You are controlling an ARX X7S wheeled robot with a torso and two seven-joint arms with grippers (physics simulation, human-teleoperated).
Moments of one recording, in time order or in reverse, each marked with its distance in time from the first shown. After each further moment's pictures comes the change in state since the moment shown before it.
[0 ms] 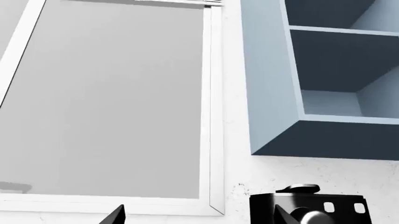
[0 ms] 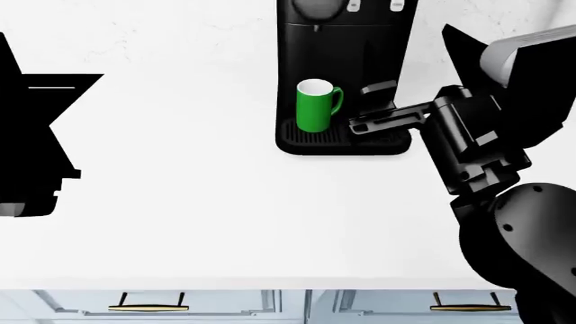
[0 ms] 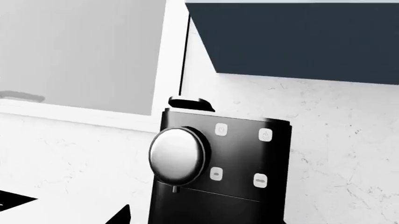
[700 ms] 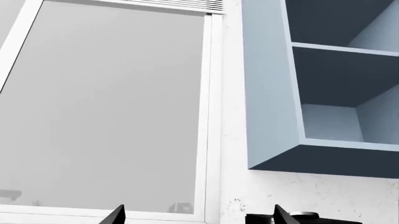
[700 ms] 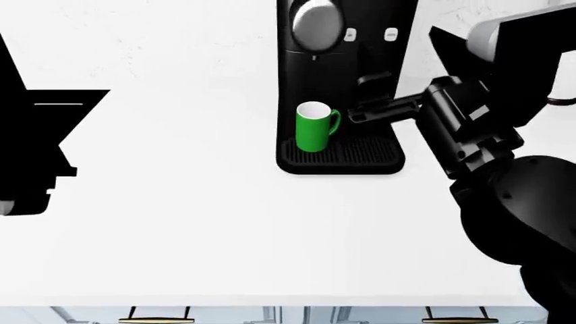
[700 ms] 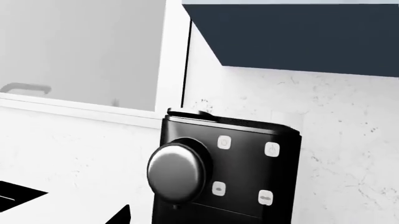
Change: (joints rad) left arm -0.010 0.006 0.003 -0.003 -0.021 0.023 0.009; right arm 0.082 0.000 -0.005 0.102 0.088 0.065 -0.021
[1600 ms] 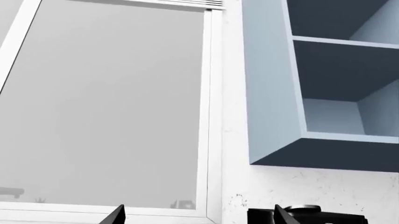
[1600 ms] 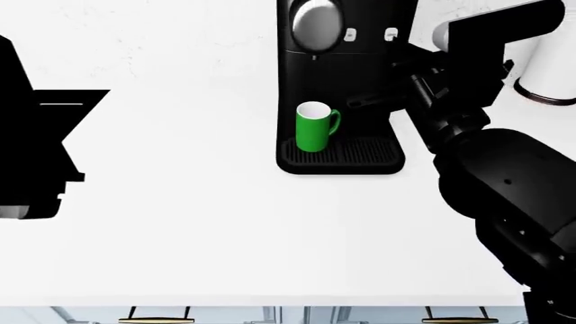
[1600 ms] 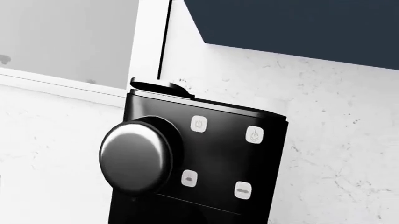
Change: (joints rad) left arm 0.033 0.009 0.012 -0.017 0.038 0.012 0.011; right arm 0.054 -0.026 -0.159 0.279 -0.252 -0.146 -0.139
